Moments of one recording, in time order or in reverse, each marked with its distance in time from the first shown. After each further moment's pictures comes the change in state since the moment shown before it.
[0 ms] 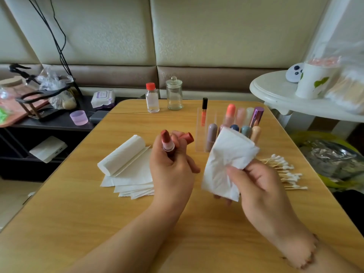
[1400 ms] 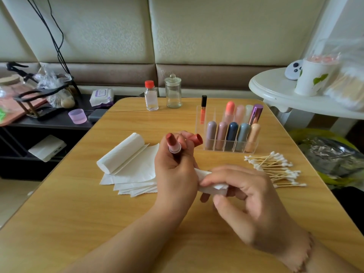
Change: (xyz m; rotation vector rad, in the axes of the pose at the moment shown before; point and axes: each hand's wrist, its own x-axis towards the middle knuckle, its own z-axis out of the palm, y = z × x) left_hand -0.009 -0.003 0.002 -0.137 -0.095 0.027; right_hand -0.009 -0.003 0.000 -0.197 -0.229 -0.357
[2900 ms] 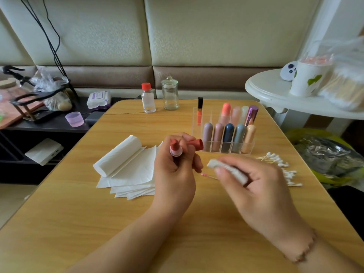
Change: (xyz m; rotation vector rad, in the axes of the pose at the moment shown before) left_hand 0.003 -0.009 -0.003 -0.037 -0.144 0.070; right_hand 0.010 0.003 -0.010 -0.288 0.212 -0.015
